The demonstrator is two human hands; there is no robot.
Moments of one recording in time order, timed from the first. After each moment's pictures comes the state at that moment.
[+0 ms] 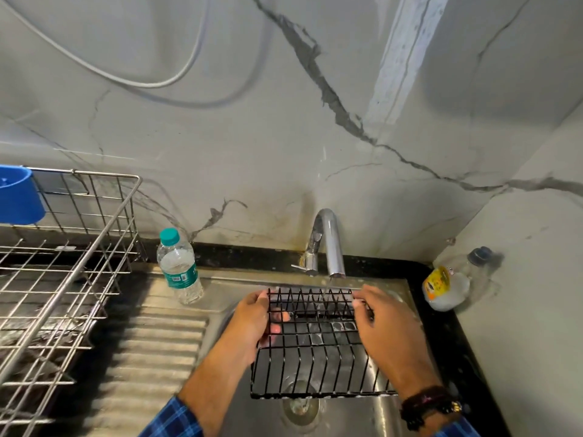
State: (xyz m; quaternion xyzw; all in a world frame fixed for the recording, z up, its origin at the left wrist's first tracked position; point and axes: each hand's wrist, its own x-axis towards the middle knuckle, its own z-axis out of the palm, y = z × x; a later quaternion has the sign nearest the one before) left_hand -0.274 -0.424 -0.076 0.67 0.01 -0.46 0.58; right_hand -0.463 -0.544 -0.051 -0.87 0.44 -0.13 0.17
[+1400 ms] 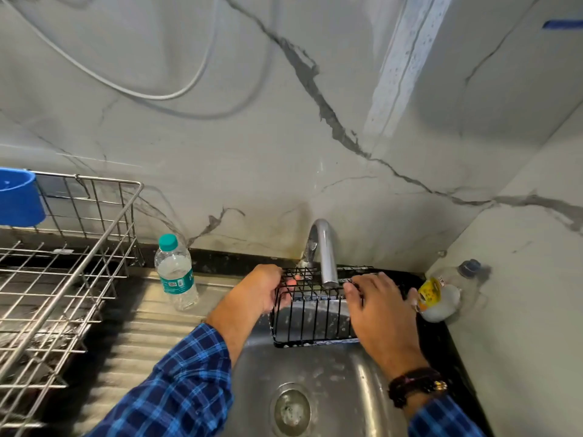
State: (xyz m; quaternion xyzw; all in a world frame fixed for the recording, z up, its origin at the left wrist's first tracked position) left_hand -0.246 -0.490 -0.039 0.64 0.05 -0.56 0.52; right_hand -0.442 -0.555 -0.023 -0.88 0.47 -0.04 0.04
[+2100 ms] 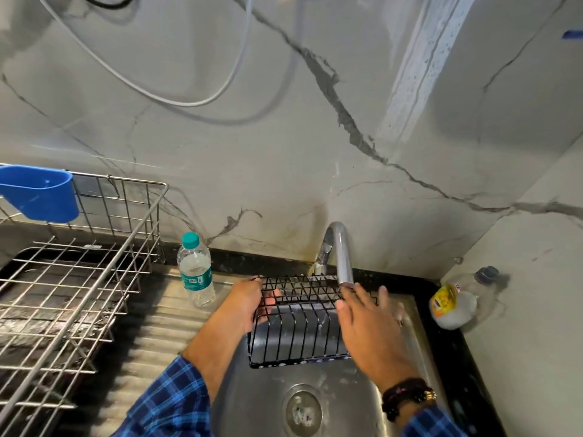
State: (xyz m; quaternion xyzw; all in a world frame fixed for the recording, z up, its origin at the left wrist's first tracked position) left_hand -0.233 -0.431 -0.053 0.69 0.05 -0.46 0.56; right_hand -0.429 -0.534 -0.050 -0.90 0.43 0.04 0.07
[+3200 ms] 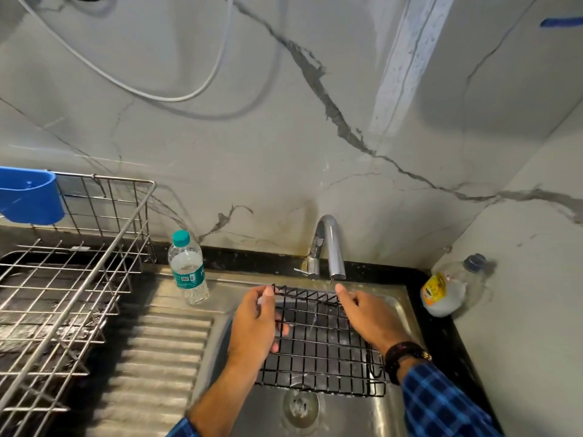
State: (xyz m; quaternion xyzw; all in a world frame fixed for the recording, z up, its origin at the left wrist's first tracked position) left_hand -0.301 -0.397 -0.067 0.71 -0.16 -0.29 0.62; right_hand -0.434 -0.562 -0.064 -0.84 0.47 -0.02 0.26
